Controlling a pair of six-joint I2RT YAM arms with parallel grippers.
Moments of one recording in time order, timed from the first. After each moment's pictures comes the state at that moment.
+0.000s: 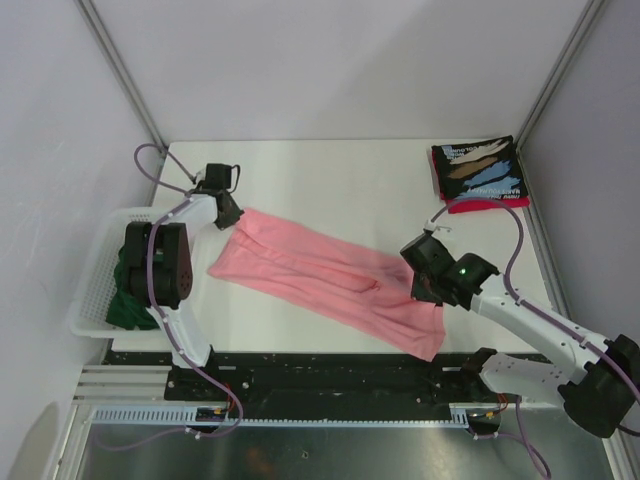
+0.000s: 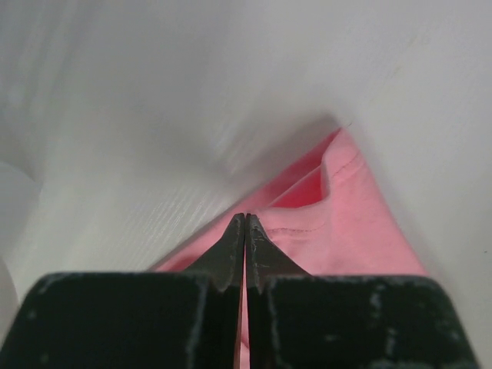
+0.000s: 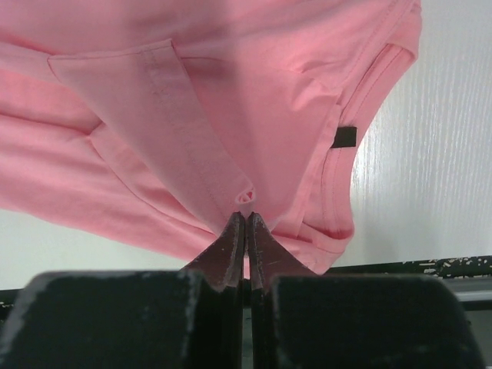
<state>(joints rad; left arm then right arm) -0.06 1.86 1.26 -0.38 -0.24 -0.61 0.72 1.07 0.88 -0.92 0.36 0.79</state>
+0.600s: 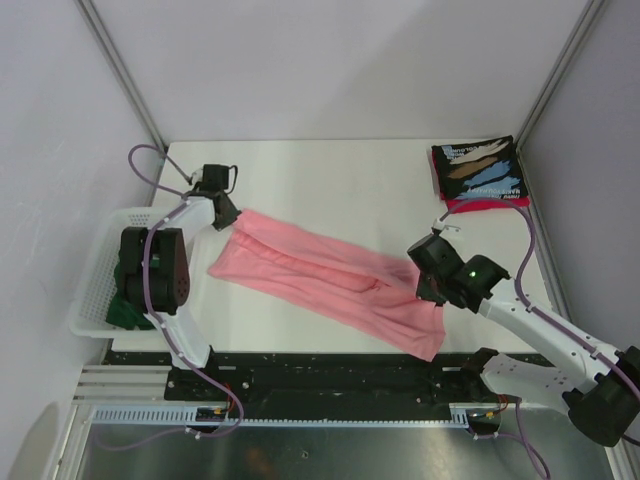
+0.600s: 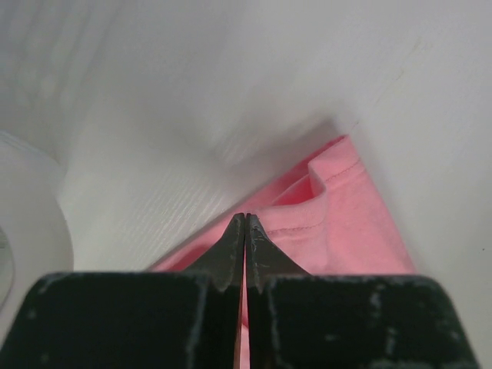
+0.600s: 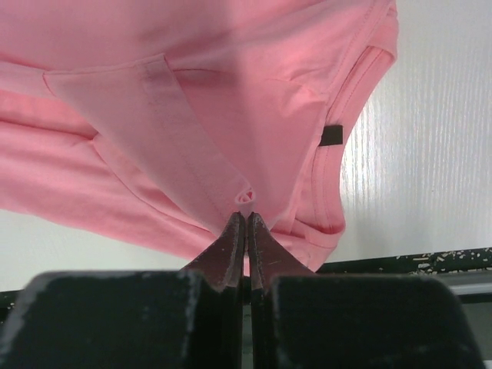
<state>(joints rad) -0.06 1.82 1.22 -0.38 -0.26 -0.63 0.72 1.02 0.88 -0.95 0.38 0.80</state>
